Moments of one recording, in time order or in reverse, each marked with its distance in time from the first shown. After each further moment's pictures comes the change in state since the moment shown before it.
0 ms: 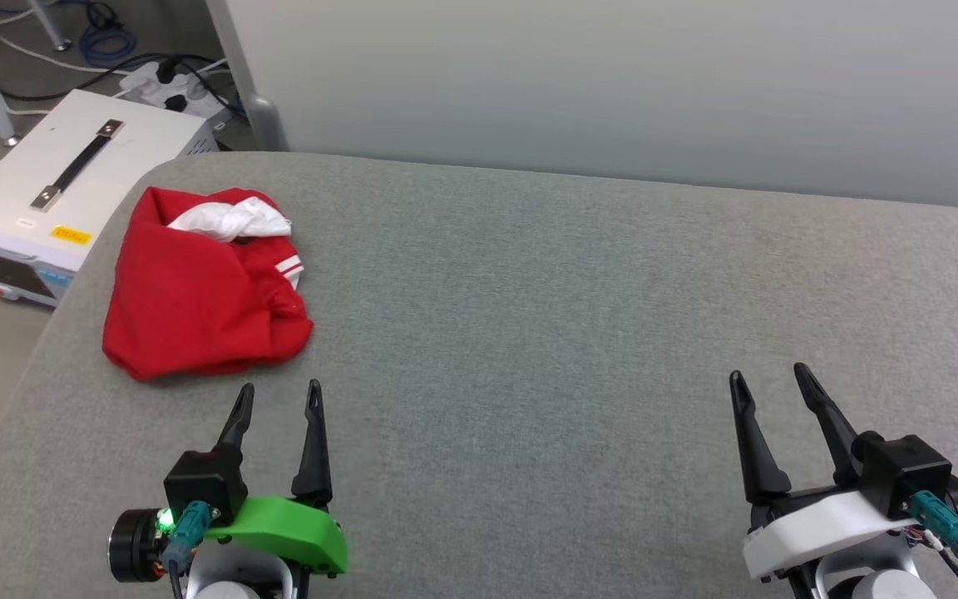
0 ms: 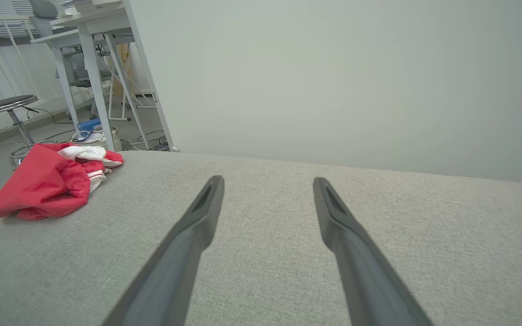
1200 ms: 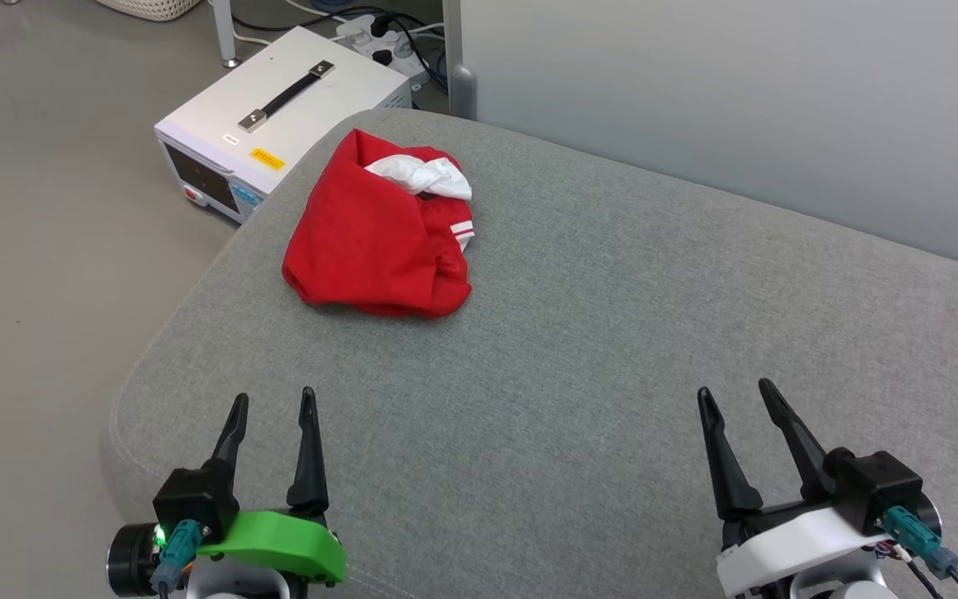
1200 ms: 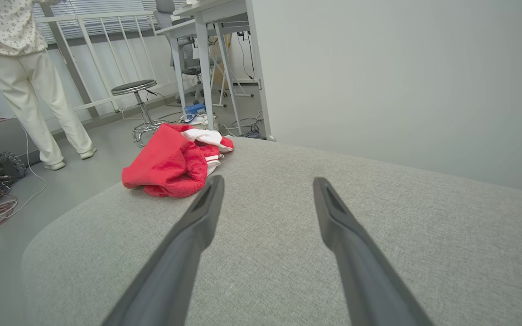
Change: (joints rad) left arm 0.021 0.000 0.002 0.006 -0.039 0.002 -0.053; right arm 0.007 0.002 0.068 0.044 0.053 0.000 -0.051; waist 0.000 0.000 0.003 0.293
